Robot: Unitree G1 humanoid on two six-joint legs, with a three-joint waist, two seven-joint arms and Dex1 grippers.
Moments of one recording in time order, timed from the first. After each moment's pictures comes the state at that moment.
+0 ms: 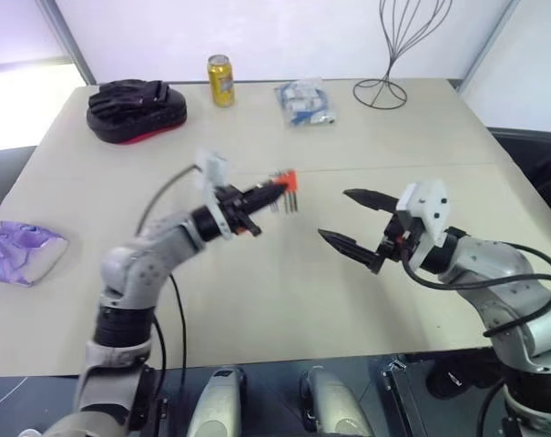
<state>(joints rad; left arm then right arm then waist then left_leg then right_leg) -0.52 0.27 -0.02 -0.12 -0.85 0.78 -0.53 -0.24 -0.67 -0.12 -0.59 0.57 0.61 0.69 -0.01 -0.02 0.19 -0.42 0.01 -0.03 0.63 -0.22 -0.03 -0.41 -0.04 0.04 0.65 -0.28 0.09</state>
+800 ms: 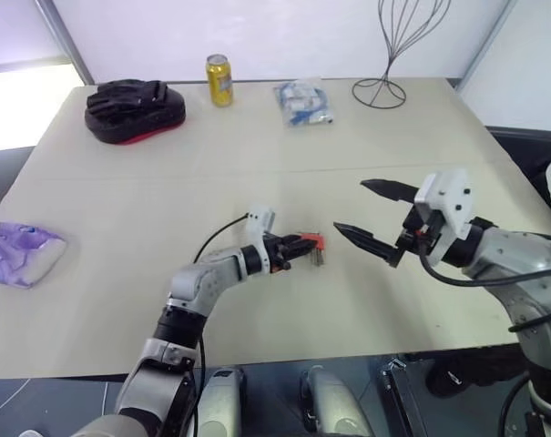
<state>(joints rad) -0.52 0.11 -0.10 0.22 -0.58 0.67 -0.60 -0.25 -0.75 -0.17 -0.61 0.57 0.62 0.68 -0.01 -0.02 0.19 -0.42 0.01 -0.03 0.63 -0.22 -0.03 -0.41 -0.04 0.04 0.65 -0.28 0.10</state>
